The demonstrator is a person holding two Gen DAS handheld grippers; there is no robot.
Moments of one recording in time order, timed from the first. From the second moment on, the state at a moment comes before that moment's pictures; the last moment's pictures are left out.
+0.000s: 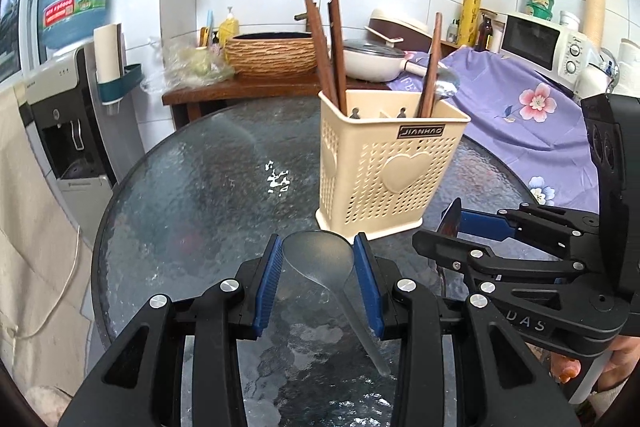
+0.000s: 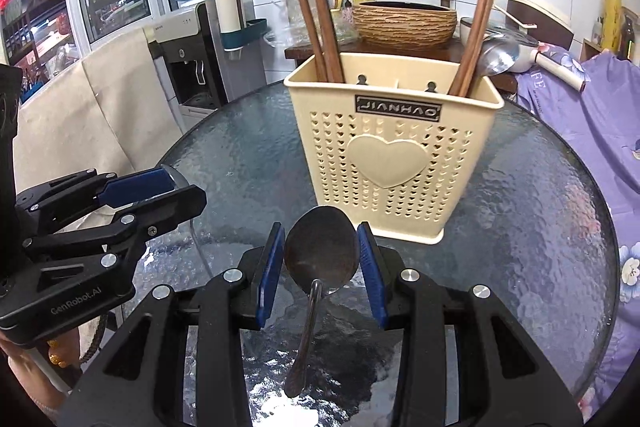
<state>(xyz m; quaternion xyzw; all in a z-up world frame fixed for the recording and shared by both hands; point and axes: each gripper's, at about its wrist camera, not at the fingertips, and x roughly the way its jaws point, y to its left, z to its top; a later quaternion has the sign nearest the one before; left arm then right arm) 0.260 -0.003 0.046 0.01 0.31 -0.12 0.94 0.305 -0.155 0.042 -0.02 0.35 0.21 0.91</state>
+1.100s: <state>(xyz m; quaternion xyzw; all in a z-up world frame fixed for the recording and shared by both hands) 0.253 -0.016 0.068 0.03 0.28 -0.13 0.95 0.300 -0.167 0.065 -0.02 0.33 0.21 0.92</state>
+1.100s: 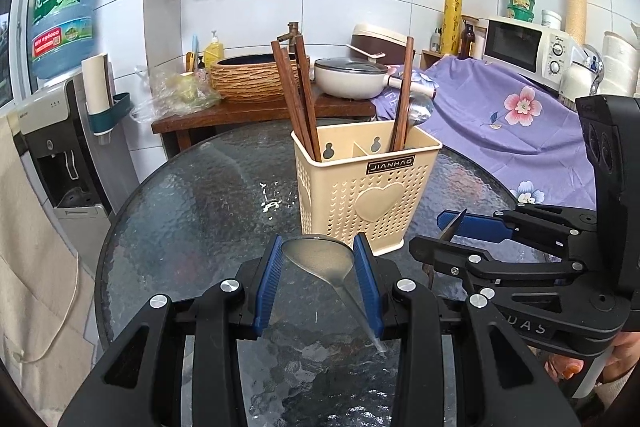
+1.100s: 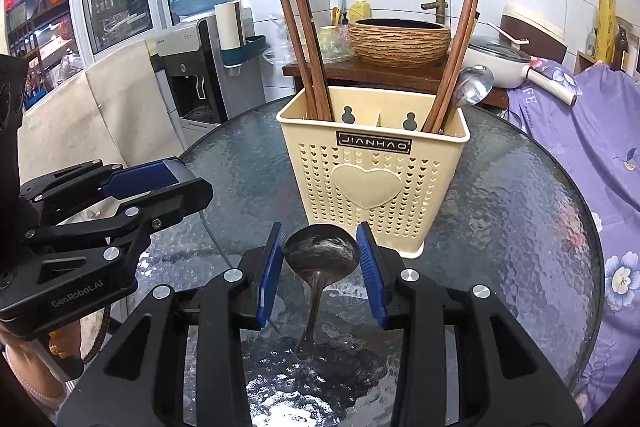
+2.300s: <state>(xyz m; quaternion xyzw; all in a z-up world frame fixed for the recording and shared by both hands) 0.349 -0.043 0.172 0.01 0.20 -0.08 0.98 0.402 -0.203 0.174 0.01 0.21 0.13 0.97</state>
